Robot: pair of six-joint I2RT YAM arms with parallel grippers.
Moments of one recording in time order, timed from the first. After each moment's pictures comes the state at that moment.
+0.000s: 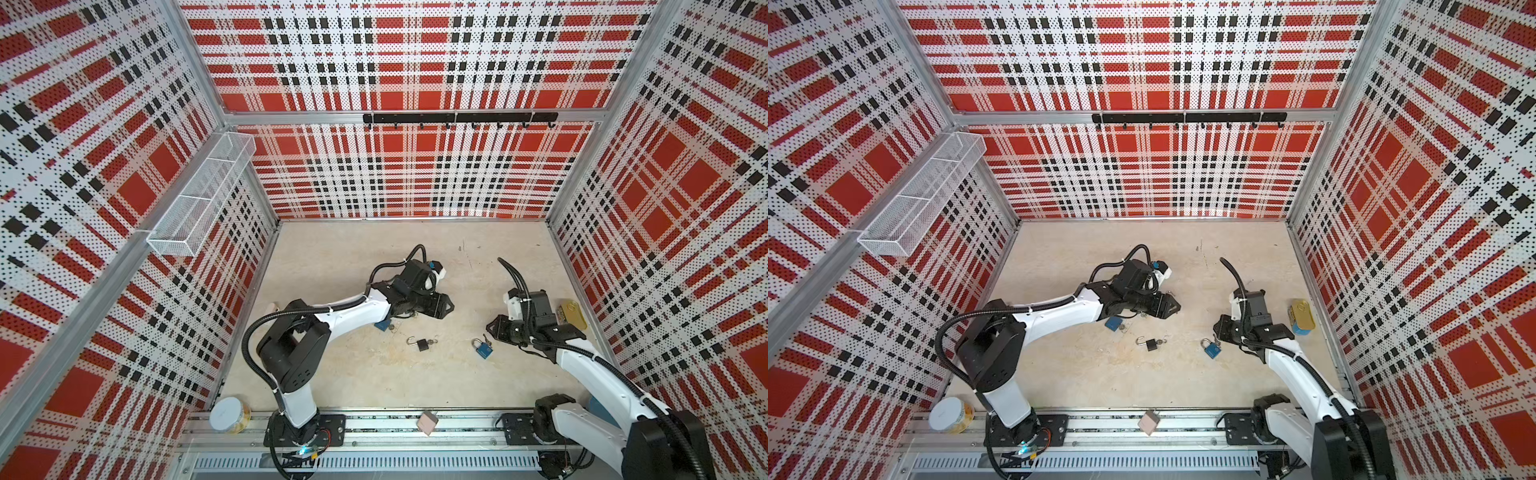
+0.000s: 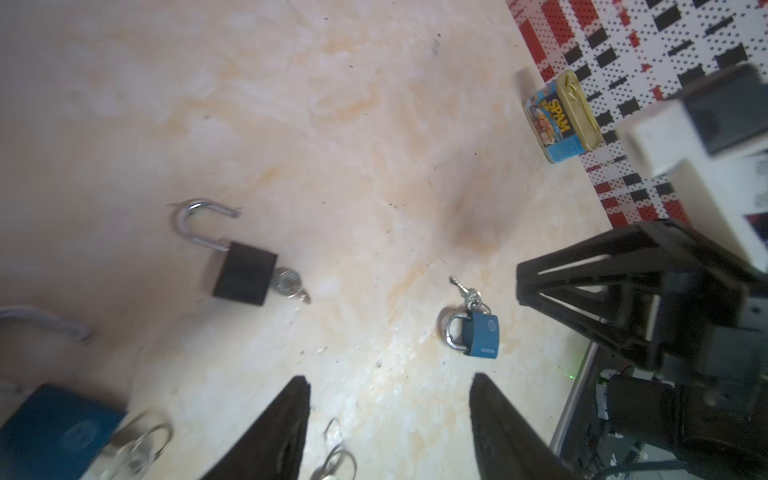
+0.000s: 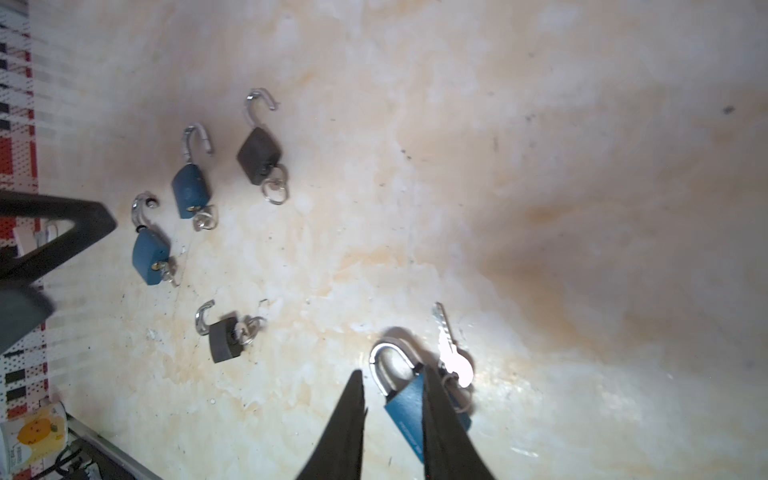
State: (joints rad) left arm -0.75 1.74 1.15 -0.18 0.33 -0.41; right arm 0.25 1.03 0.55 -0.48 -0.26 0.44
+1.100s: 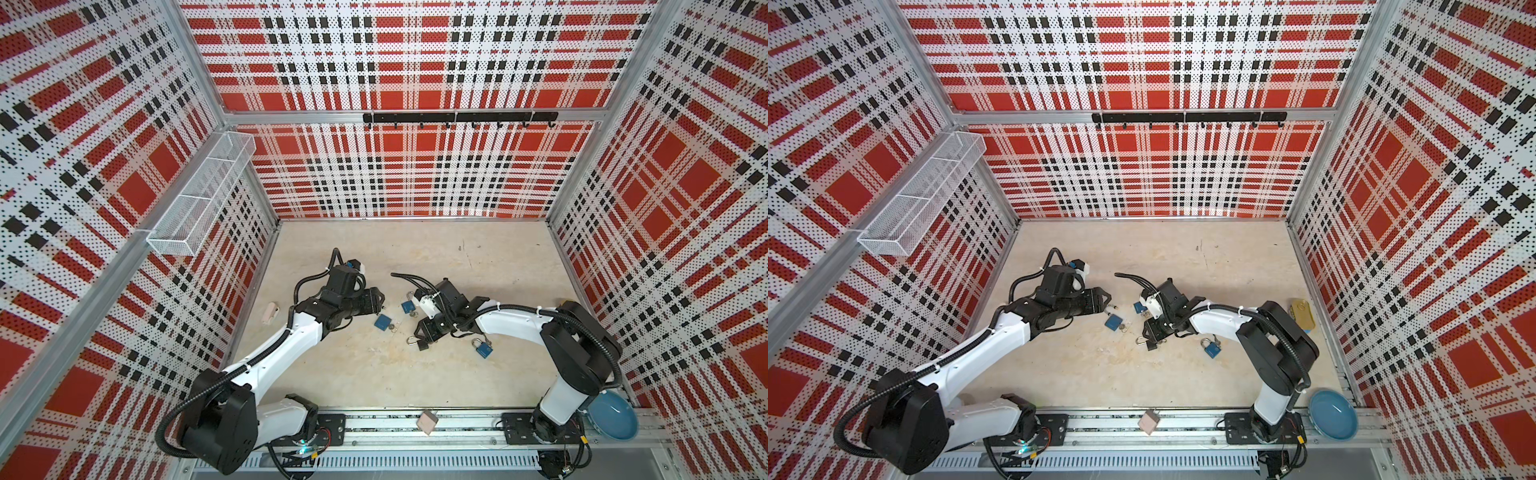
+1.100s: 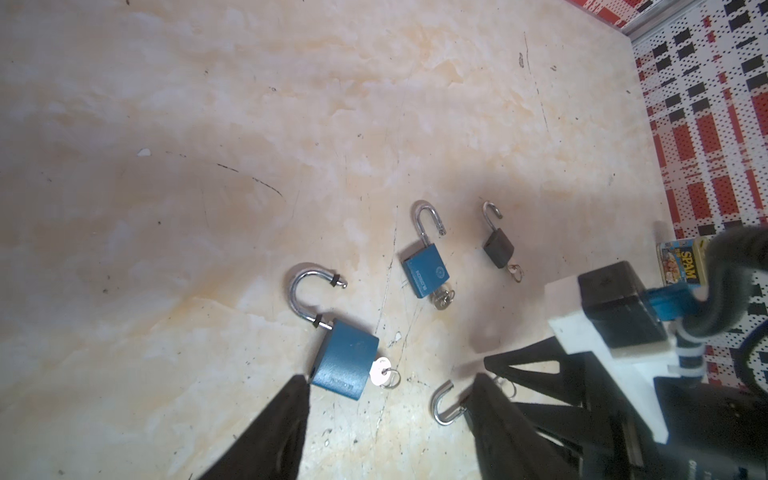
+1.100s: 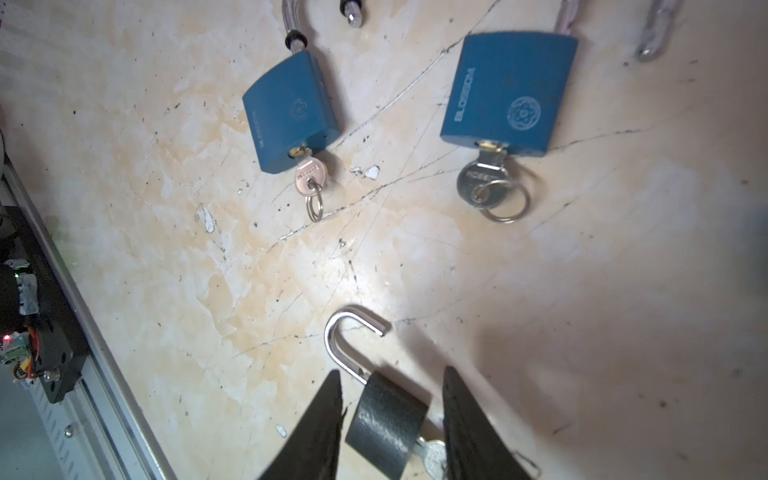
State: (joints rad) left arm -0.42 1.23 0.79 -0.34 0.18 -0.49; right arm 0.76 1.72 0.94 -0.26 -0.32 0.24
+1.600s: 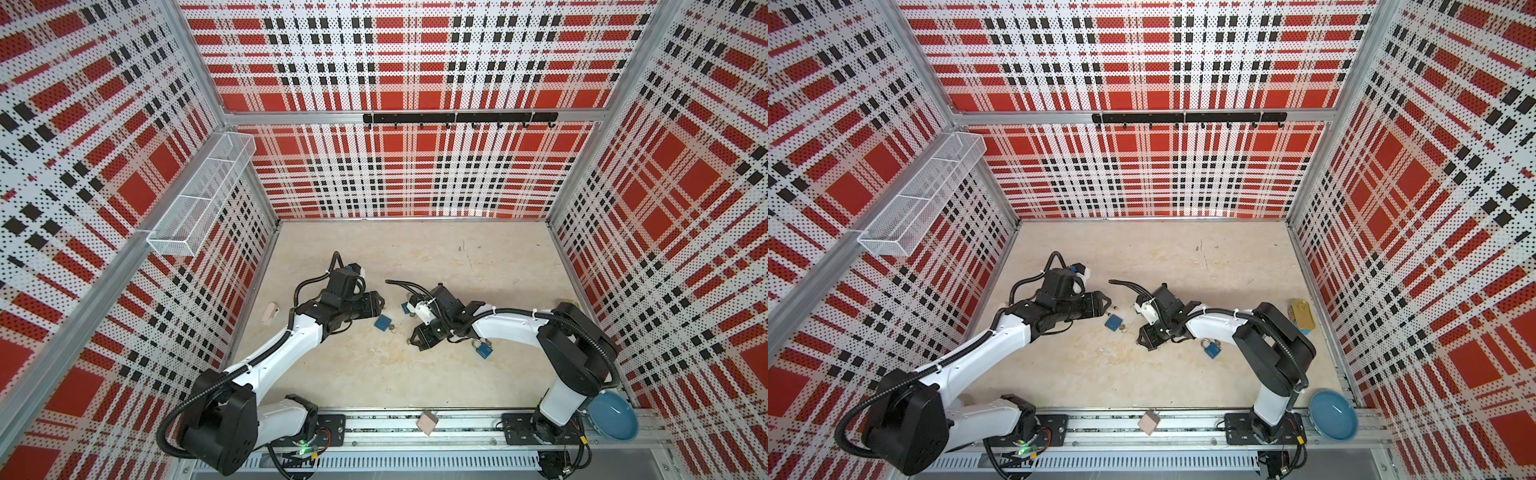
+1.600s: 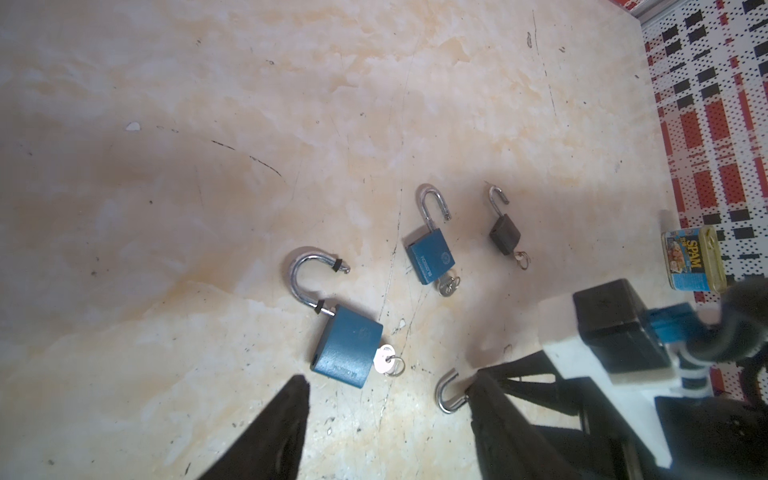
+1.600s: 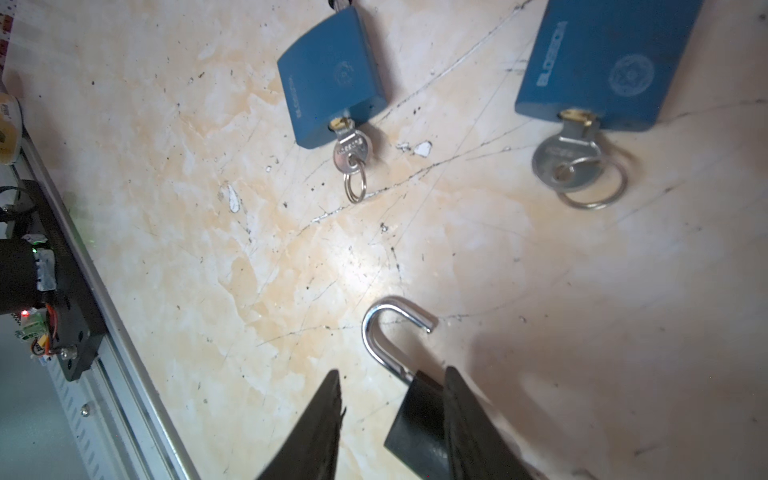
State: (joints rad) left arm -0.41 1.23 0.77 -0.34 0.20 -0.49; right arm 0.80 1.72 0.92 -0.24 -0.33 0.25
